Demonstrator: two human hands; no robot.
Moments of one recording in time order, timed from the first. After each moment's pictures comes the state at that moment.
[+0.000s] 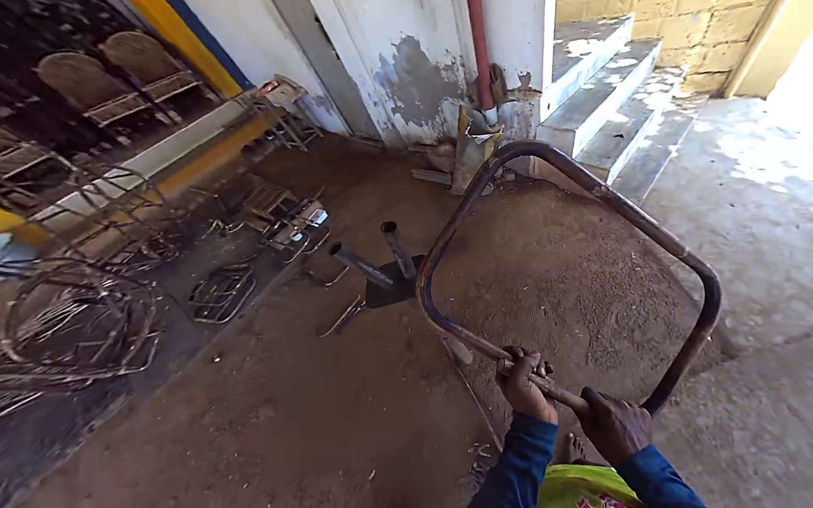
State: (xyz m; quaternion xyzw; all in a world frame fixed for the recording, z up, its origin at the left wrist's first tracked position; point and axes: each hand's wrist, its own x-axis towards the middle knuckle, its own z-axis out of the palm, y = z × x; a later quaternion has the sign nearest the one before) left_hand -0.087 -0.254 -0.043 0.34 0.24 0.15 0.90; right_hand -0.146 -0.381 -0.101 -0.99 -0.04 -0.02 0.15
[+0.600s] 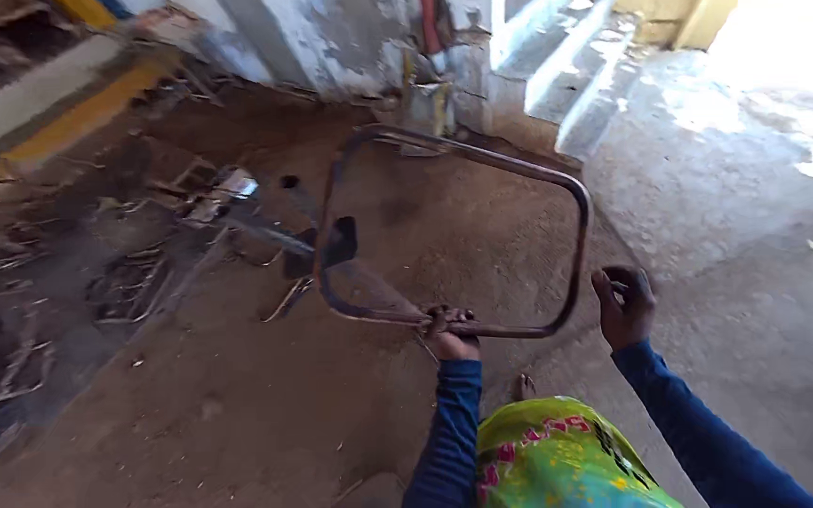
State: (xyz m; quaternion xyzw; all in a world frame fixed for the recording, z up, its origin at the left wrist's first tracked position) left_hand -0.093 -0.257 -0.091 0.35 0.22 0.16 0.90; right_hand -0.114 -0.515 -0.089 -0.80 0.07 -0.31 0.51
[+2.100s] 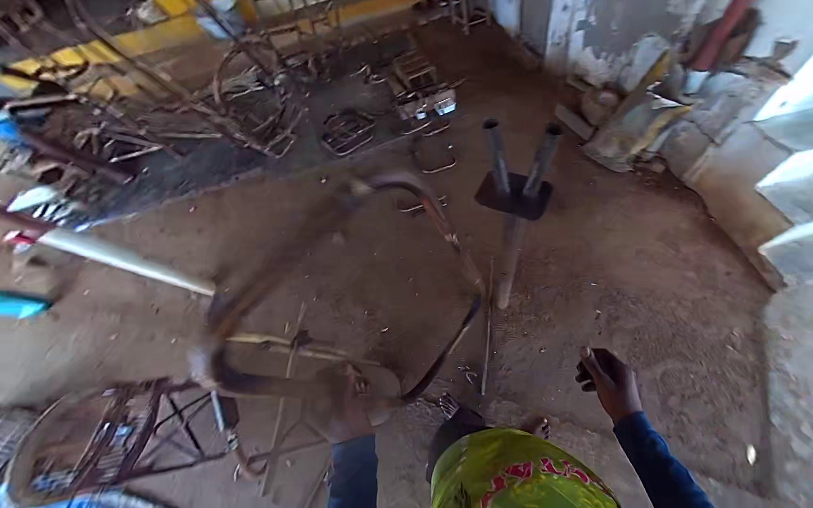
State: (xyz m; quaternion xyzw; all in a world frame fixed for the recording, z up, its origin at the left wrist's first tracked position) left_hand -0.338 -0.008 -0.086 0.52 0.40 0.56 0.49; right_hand -0.076 -0.338 -0.144 -0.79 -0.04 0.25 0.56
